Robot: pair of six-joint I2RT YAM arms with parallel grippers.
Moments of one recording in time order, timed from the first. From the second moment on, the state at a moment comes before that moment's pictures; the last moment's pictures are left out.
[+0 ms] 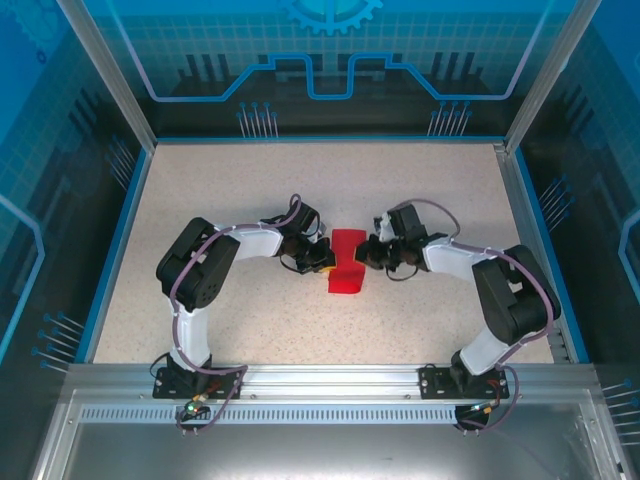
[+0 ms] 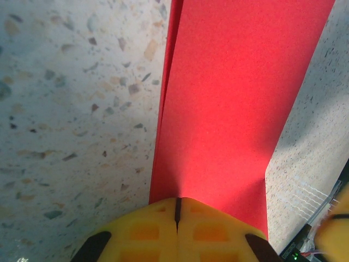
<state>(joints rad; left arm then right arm) -0.52 1.98 1.11 -0.24 0.55 -0.82 0.40 1.63 0.76 -0.10 -0.56 0.75</state>
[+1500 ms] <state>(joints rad) -0.53 1.98 1.10 -0.23 0.54 -0.82 0.47 1.77 0.89 -0.24 -0.57 0.66</state>
